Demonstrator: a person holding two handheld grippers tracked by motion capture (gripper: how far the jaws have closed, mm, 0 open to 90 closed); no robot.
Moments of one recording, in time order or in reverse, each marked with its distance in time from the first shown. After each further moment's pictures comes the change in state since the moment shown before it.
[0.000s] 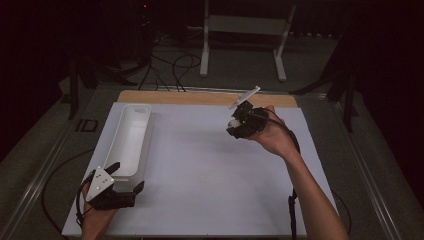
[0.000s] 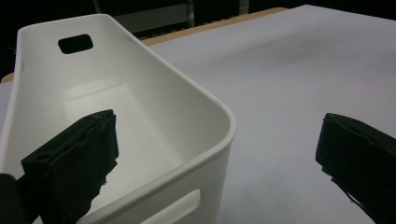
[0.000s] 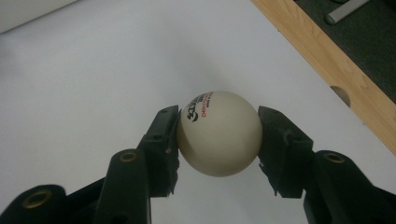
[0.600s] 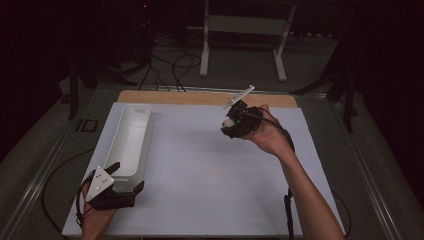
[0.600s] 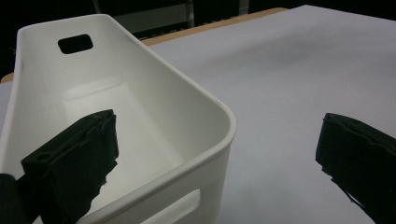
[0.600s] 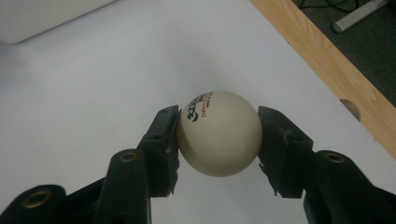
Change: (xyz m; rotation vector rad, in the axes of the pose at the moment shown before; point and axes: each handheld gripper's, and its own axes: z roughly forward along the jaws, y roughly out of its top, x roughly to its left) left arm 0.000 0.000 0.000 0.000 -0.001 0.000; right arm 0.008 0.010 0.004 -0.020 0.021 -0.018
